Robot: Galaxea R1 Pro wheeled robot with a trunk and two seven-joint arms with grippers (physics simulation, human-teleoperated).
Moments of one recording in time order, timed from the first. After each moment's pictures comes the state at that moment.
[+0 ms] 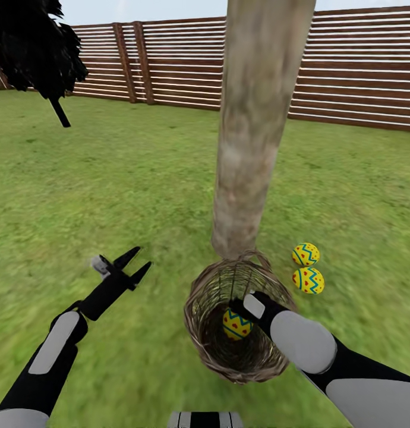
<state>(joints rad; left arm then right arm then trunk) -0.45 0.15 0.04 -1.26 1.44 0.71 -0.54 -1.05 0.17 -0.76 -0.03 0.23 0.31 -0.29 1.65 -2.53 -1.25</state>
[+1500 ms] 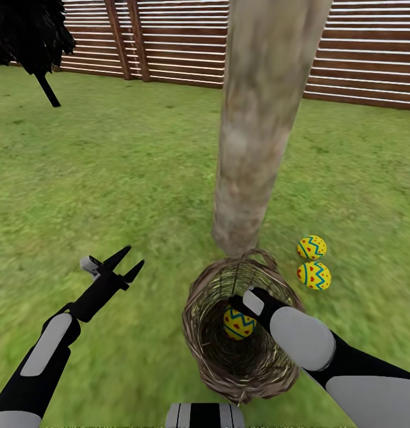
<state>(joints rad) -0.44 0.18 0.07 -1.25 1.44 0.71 -0.62 -1.07 0.17 -0.71 -0.03 0.22 0.32 -0.29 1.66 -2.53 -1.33</state>
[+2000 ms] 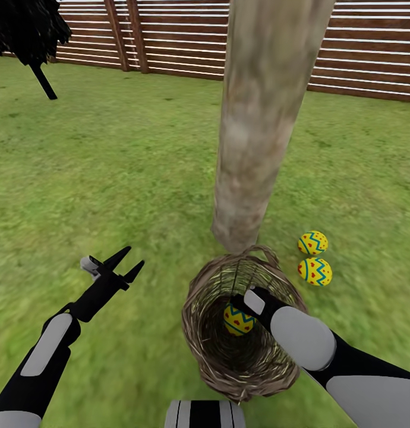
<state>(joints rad) -0.44 0.18 0.07 -1.25 1.44 0.71 -0.62 -1.07 0.17 -0.71 -0.04 0.22 0.31 -0.31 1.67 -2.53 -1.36</state>
